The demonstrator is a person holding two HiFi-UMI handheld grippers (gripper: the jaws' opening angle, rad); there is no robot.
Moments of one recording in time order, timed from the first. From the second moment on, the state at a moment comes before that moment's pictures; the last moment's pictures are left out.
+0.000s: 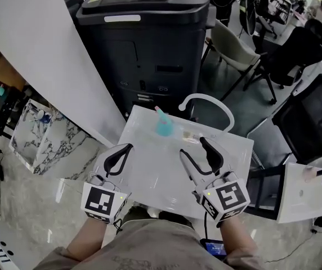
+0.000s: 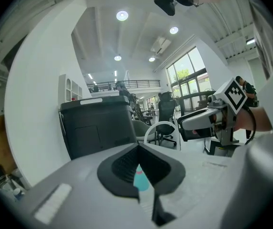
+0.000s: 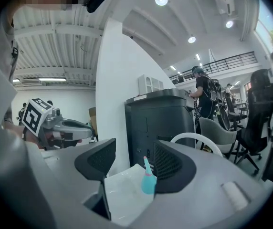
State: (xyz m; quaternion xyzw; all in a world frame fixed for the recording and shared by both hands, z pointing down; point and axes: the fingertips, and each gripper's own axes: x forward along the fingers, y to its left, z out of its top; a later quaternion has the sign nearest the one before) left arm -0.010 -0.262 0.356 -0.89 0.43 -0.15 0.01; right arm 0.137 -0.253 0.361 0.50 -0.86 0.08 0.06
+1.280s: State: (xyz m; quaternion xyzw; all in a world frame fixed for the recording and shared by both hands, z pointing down) left arm -0.062 -0.295 0.351 -0.94 0.33 -0.12 0.03; right arm 0.084 -0.258 0.375 0.59 -0.80 0.11 0.07
